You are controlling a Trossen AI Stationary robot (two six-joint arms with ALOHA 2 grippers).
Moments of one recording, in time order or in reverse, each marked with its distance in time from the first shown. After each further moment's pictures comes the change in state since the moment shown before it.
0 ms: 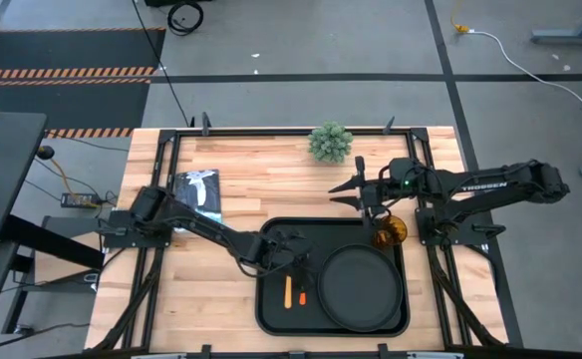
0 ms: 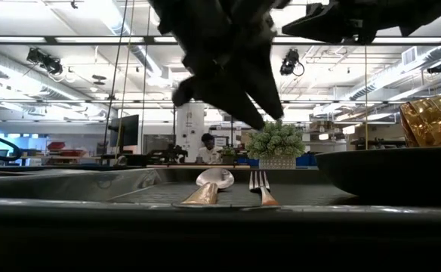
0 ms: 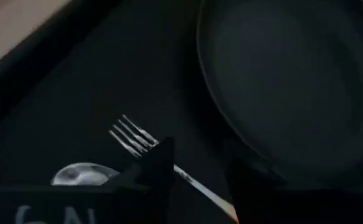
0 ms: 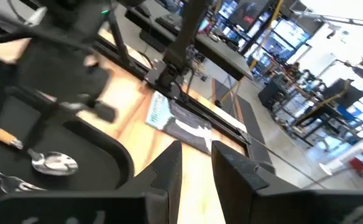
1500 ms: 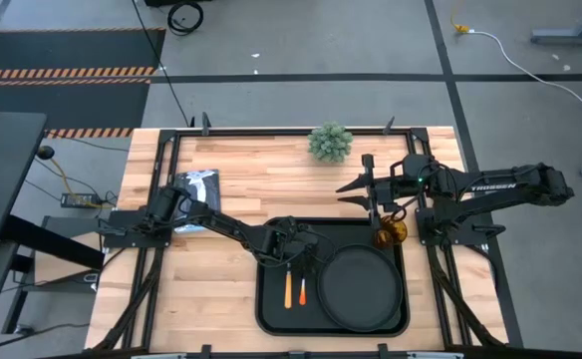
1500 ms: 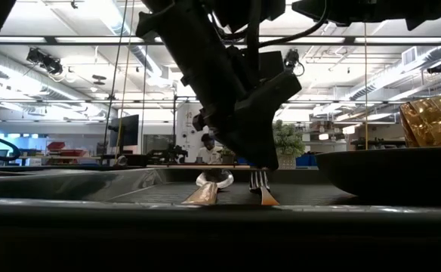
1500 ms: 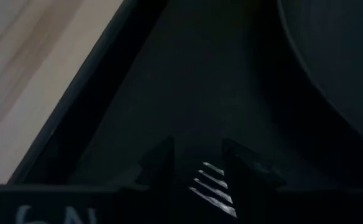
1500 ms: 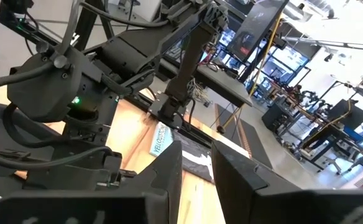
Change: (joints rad) left arm 0.089 0.120 0.000 0.044 -0.076 0.313; right arm 0.000 -0.099 0.000 -0.002 -0.068 0.044
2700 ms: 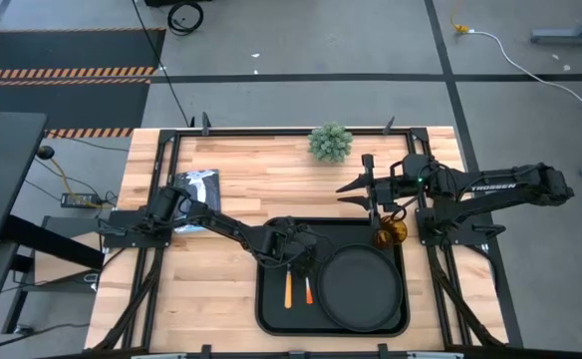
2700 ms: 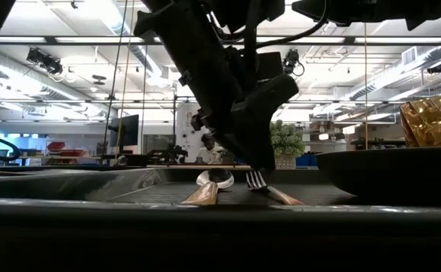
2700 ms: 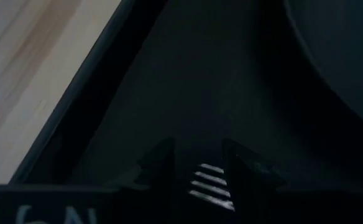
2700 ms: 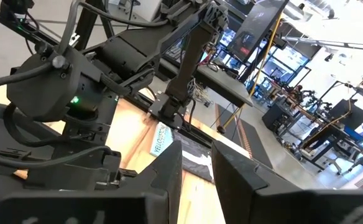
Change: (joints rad) left arm -0.003 0.000 0.000 -0.024 -0.010 0.000; right arm 0.000 0.000 0.000 -0.001 0.000 0.003
